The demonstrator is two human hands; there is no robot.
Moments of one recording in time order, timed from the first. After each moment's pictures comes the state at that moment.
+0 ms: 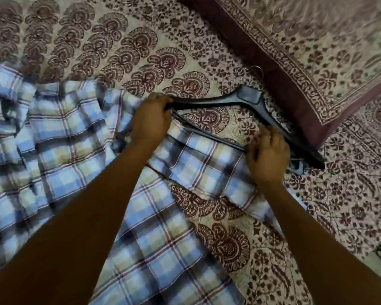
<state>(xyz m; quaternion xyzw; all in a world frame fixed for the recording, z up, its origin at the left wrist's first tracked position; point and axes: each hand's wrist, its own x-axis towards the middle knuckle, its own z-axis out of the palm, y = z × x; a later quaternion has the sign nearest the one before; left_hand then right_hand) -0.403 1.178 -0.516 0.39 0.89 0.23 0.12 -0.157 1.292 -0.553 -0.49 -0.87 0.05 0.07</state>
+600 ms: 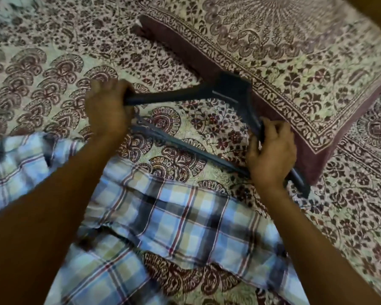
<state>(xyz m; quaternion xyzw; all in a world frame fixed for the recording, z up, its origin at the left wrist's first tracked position) -0.477 1.271 -0.523 0.43 0.88 0.17 -0.10 -0.199 1.371 -0.541 -0.56 -0.79 0.04 0.23</state>
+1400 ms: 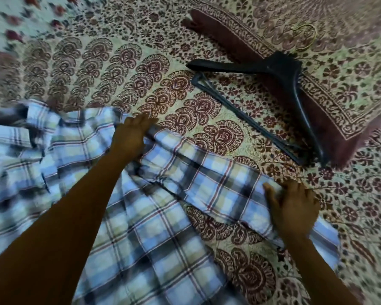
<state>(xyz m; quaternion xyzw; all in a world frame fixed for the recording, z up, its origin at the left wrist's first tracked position) -0.492 1.126 -0.539 0.49 0.86 0.01 0.13 -0.114 1.247 -0.573 -0.56 -0.83 0.05 0.02</state>
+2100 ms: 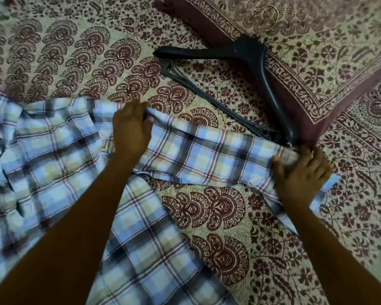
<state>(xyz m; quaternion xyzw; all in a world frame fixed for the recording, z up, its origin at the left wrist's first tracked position) -0.422 1.167 -0.547 0.44 0.87 0.21 0.05 -0.079 1.309 -0.574 -0.63 -0.76 0.02 0.13</state>
